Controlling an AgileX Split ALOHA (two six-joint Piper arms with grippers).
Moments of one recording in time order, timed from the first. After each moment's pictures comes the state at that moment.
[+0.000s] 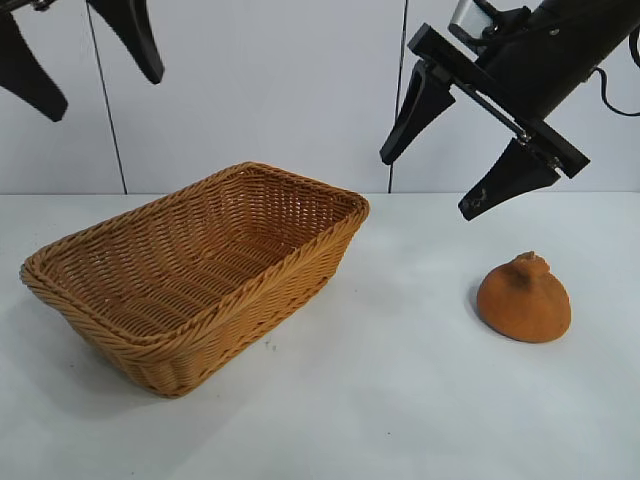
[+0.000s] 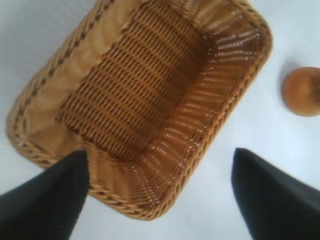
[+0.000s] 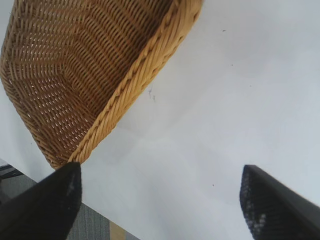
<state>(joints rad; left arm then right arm) -0.29 1.61 -1.40 -0.22 1.01 -0.32 0.20 1.87 -1.39 0.64 1.07 -0.20</state>
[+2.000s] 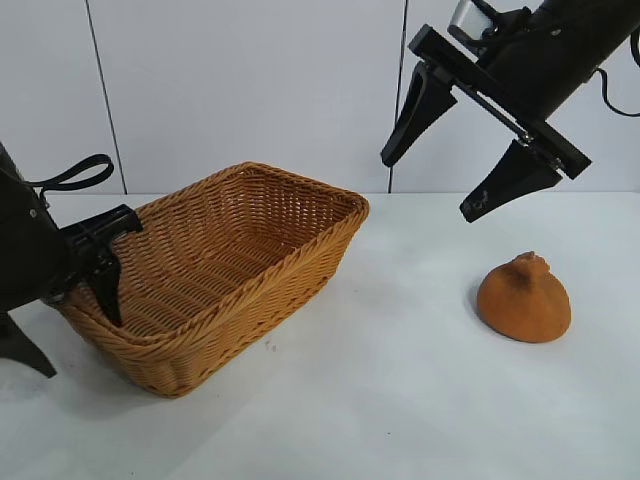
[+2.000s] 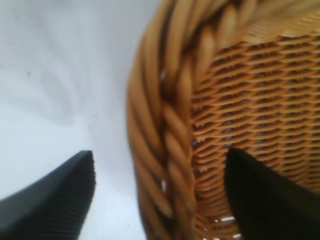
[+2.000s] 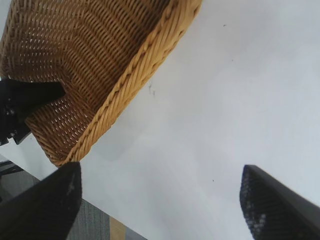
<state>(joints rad) -0.29 1.83 -0.92 -0.21 0.47 -0.90 0.20 1.87 -1.39 0.64 1.09 -0.20</state>
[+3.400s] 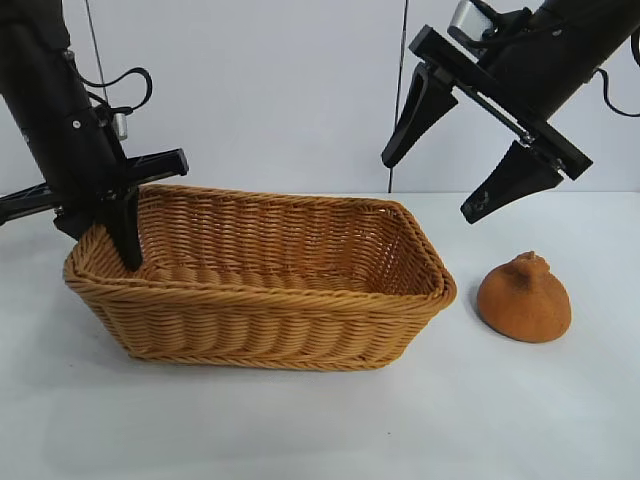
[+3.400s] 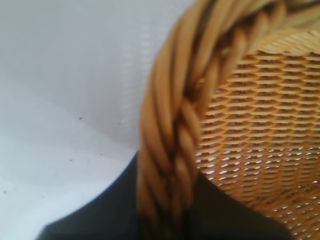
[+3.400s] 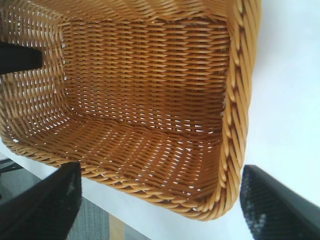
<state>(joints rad) -0.19 2.13 -1.54 -0.32 1.02 -0.17 0.20 1.87 -1.39 0.64 1.09 -0.20</state>
